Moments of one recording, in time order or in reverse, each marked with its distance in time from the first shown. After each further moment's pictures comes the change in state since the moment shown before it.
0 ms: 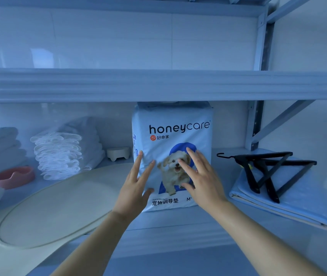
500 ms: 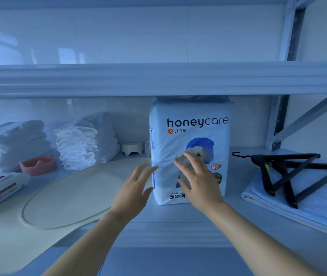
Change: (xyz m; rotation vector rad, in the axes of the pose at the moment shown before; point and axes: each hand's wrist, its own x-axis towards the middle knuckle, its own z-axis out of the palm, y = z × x) left_hand -0.016 0.004 -0.021 0.154 -0.154 -0.210; right_hand 0.005 -0.021 0.013 0.183 0.038 -0.054
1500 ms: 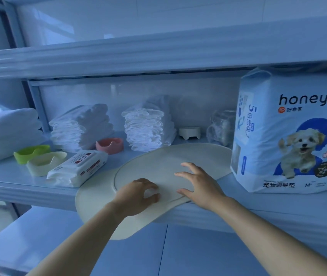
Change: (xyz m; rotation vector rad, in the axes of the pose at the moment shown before) left_hand -0.093 -0.189 -0.111 0.180 -0.452 -0.314; right_hand 0.029 -0.182 0.129 0.329 -0.580 0.073
